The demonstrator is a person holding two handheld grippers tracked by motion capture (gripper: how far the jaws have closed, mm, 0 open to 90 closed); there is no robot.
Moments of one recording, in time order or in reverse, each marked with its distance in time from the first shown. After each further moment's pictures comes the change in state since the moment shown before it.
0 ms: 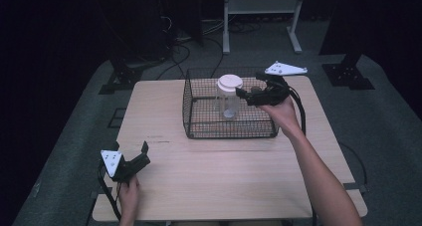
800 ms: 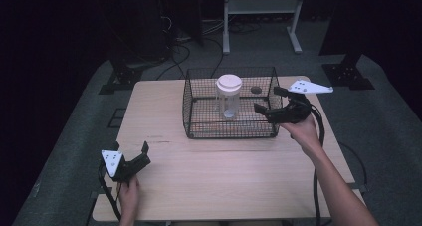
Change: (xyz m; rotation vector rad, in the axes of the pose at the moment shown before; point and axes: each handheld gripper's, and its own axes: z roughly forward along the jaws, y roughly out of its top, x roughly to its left) left arm -0.001 0.000 0.000 0.002 0.001 0.010; right arm 0.000 -0.033 -0.060 -0.004 -0.008 0.026
